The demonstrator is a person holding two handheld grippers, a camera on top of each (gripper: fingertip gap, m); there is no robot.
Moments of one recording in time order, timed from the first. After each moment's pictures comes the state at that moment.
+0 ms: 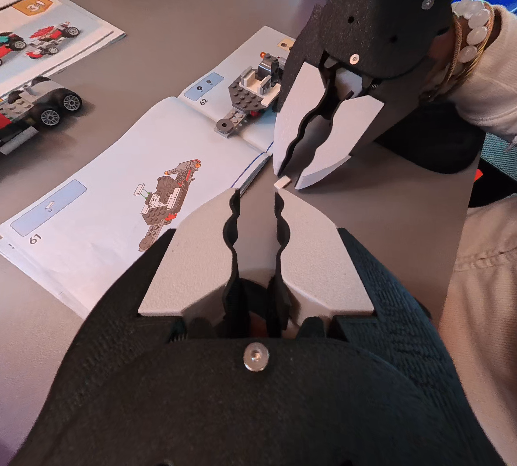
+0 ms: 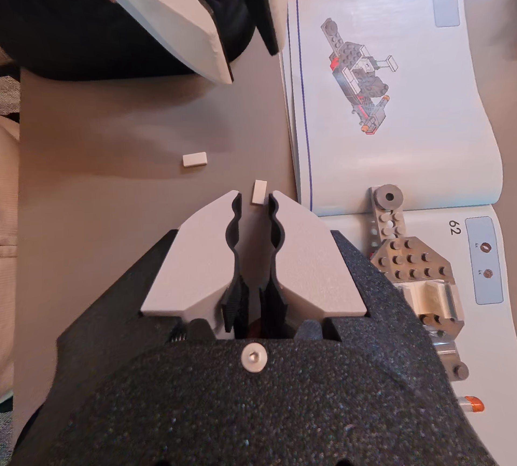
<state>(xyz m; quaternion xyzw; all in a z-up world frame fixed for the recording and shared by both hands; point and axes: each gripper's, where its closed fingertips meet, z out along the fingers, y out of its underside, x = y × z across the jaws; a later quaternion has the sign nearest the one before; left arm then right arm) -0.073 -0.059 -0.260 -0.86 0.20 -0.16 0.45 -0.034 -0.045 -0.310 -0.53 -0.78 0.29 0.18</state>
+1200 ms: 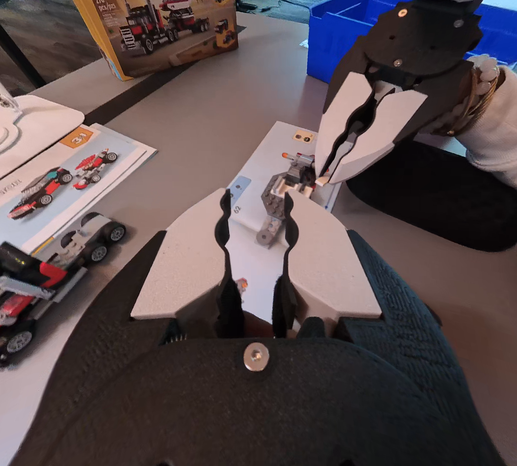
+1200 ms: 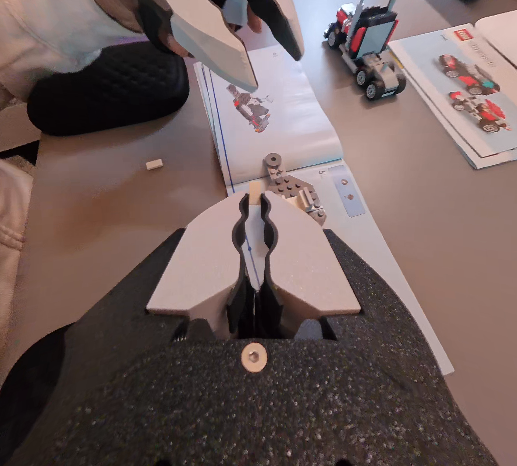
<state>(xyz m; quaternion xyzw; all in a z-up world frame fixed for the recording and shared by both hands) -0.061 0.034 -0.215 -0.80 0.25 -0.17 0.52 0.001 0.030 -0.249 -0.56 -0.68 0.38 0.29</state>
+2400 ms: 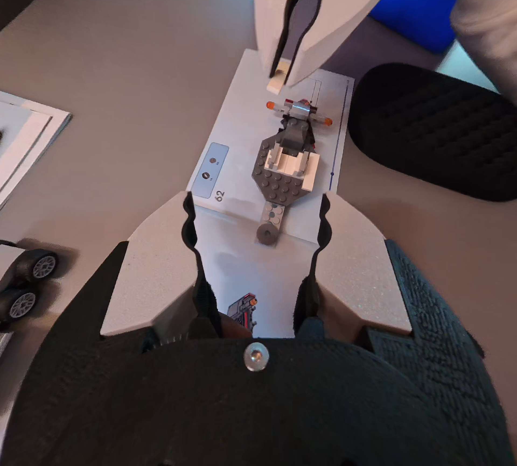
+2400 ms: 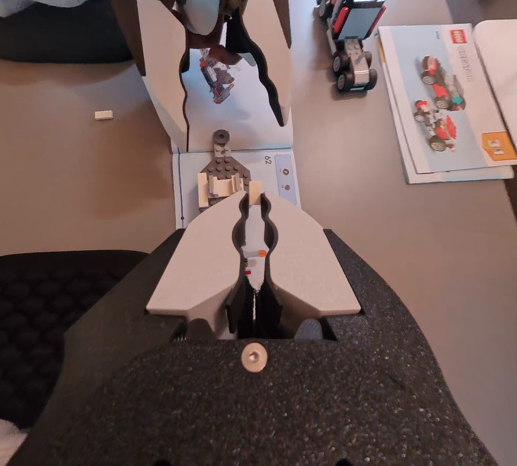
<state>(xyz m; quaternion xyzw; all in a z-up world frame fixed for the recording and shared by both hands) -0.042 0.055 -0.274 -0.83 0.34 -0.21 0.38 -0.004 0.086 -0.240 -0.51 -0.77 0.30 0.24</state>
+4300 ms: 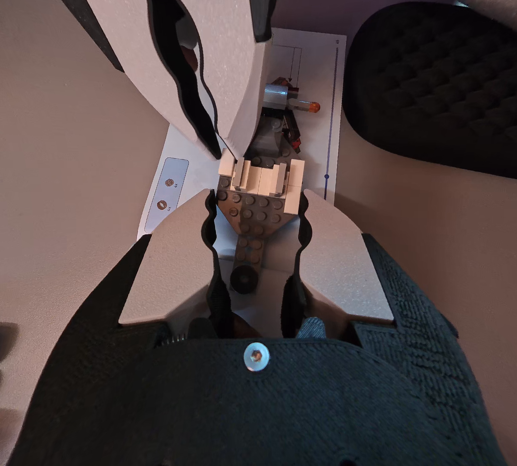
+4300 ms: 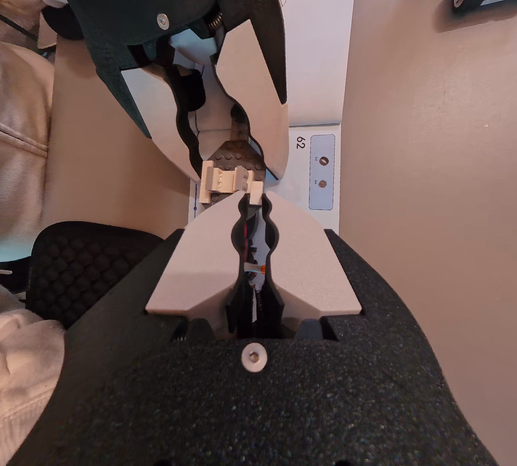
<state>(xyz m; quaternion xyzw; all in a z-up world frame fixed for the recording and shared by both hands) -0.005 0.059 -0.310 -0.82 0.41 -0.18 0.35 -0.012 0.077 -0.286 -0.51 -0.79 0.34 0.03</state>
